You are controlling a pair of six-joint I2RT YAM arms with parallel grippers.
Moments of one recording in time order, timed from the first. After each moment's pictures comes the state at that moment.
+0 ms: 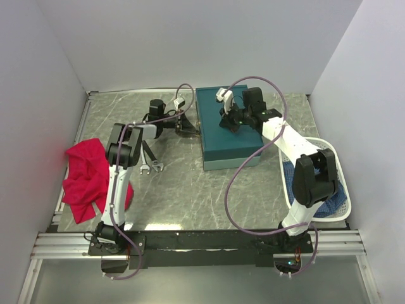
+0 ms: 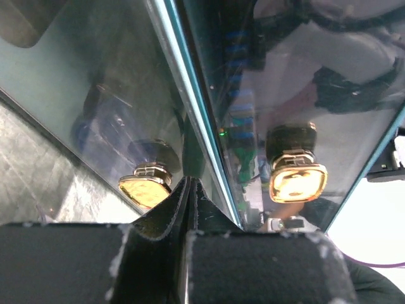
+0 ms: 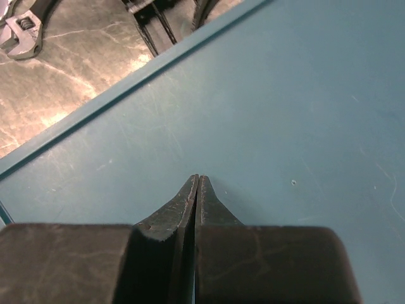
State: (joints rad) left arm -0.23 2.51 1.69 0.50 1.34 -1.00; right arm 0.34 1.74 1.41 -0.38 -0.53 -0.49
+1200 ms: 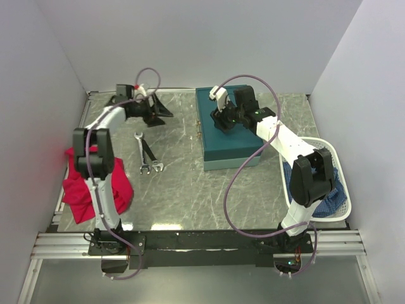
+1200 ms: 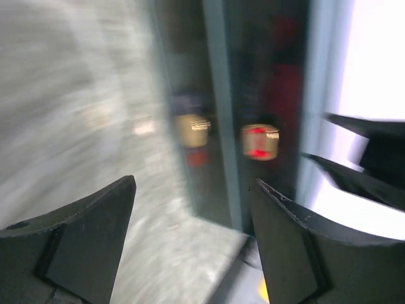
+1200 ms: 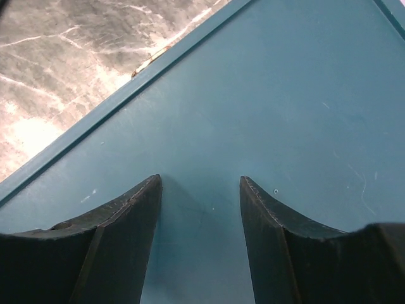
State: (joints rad) left arm -0.05 2.16 1.65 -0.22 1.00 -0.61; right arm 0.41 1.75 1.47 -0.38 -0.32 -0.47
